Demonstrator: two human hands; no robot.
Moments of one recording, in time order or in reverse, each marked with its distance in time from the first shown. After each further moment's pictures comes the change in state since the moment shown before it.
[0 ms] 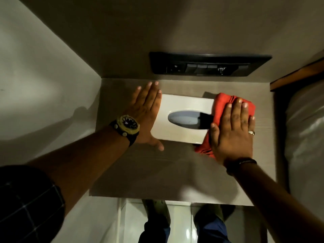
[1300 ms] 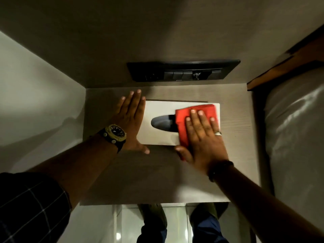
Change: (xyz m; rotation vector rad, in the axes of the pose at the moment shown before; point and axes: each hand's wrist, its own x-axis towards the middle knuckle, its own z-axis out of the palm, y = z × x) left_hand 0.004 0.010 -0.007 -0.011 -0.117 -0.045; right_hand -0.011 0.000 -0.008 -0.122 -0.210 -0.369
